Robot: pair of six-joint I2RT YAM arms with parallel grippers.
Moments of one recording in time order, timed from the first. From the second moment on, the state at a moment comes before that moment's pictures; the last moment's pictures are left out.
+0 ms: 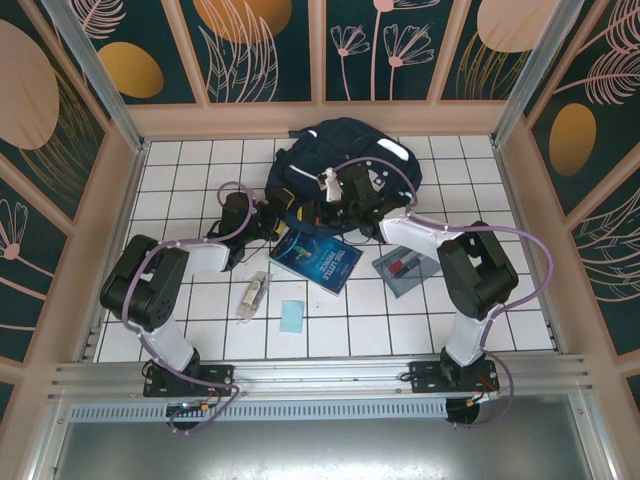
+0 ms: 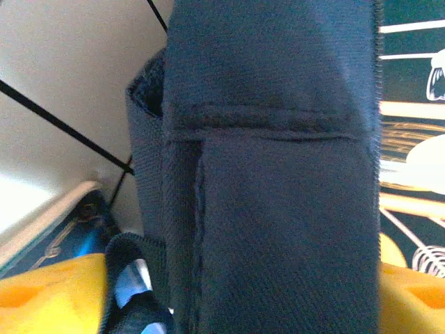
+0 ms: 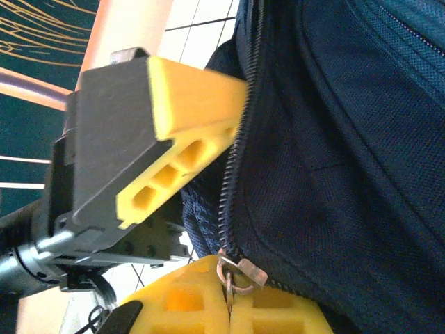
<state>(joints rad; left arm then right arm) -0.40 1.74 0.75 0.59 0.31 -1.45 0.63 1.80 1.16 0.07 -0.56 0.66</state>
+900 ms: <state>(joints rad) -0.40 1.77 0.76 0.62 0.36 -1.43 0.35 1.61 0.92 -0.29 -0.24 0.54</state>
